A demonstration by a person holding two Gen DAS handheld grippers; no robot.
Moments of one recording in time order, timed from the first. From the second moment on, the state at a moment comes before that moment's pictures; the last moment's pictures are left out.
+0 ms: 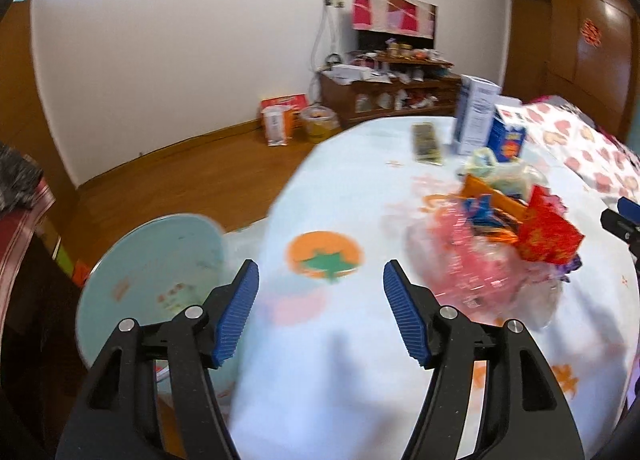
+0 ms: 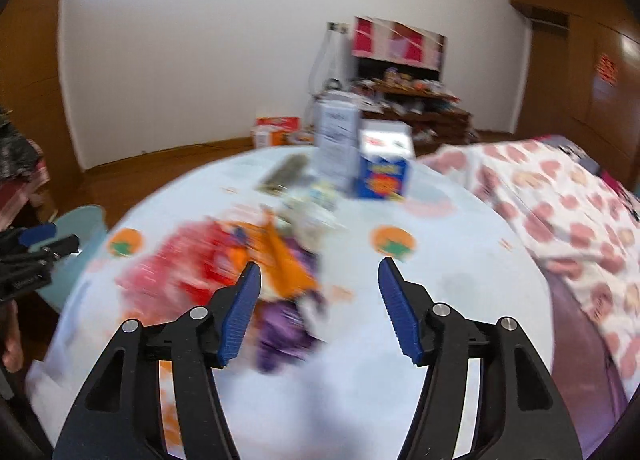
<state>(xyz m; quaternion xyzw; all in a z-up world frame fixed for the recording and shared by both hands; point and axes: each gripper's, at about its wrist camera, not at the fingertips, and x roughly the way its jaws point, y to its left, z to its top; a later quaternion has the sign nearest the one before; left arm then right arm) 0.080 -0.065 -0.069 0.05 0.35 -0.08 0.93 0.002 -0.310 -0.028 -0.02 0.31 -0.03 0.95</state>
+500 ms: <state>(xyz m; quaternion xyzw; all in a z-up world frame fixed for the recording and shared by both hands) 0.091 -0.145 -0.107 0.07 0.40 -0.16 0.90 -0.011 -0.373 -0.070 0.01 0.34 -0.06 0.94</state>
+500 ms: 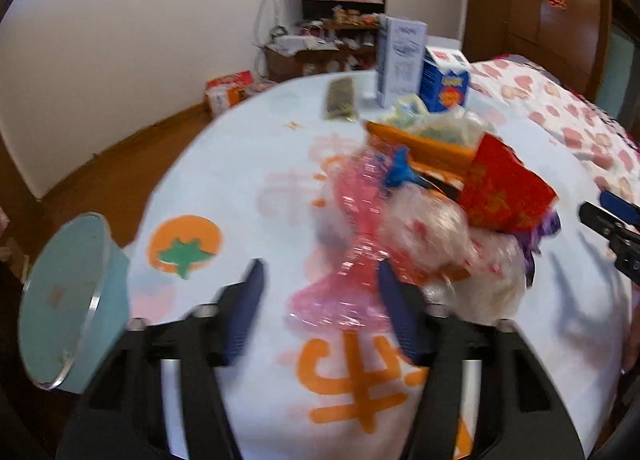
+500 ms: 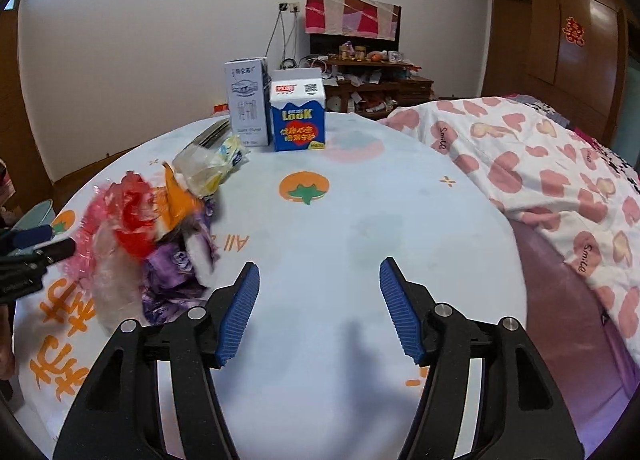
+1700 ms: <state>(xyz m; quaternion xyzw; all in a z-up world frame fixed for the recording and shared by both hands) 0.072 -0.057 -0.074 0.09 0.36 -0.13 0.92 0.042 -0.264 -0.061 -0.02 0.37 0.05 0.93</state>
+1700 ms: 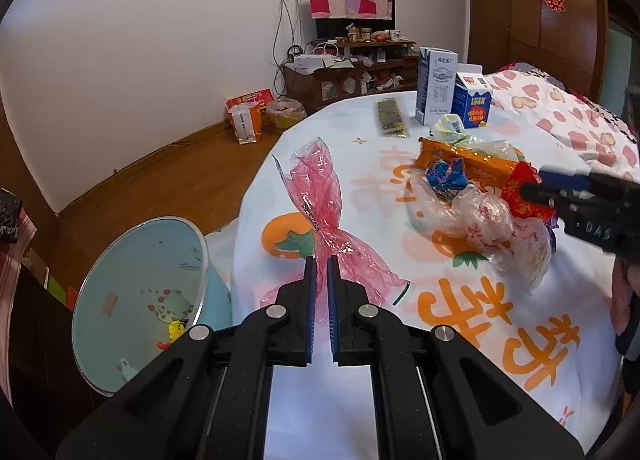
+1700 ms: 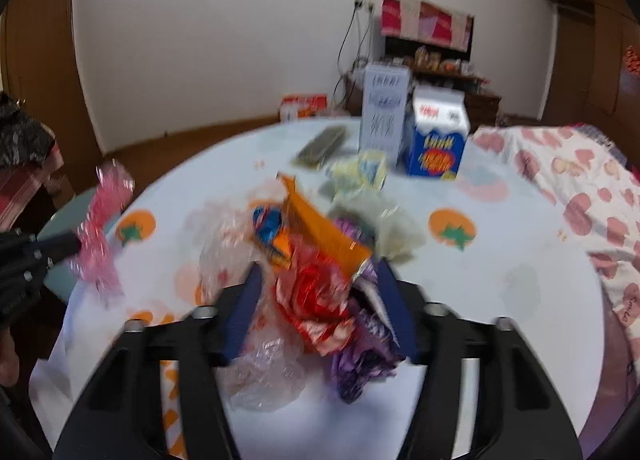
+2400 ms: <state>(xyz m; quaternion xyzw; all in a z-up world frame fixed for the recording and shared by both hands) 0.068 -0.001 -0.051 0.06 0.34 -0.08 0.94 0.045 -0.215 -0.016 -0.02 0.29 0.10 0.95</state>
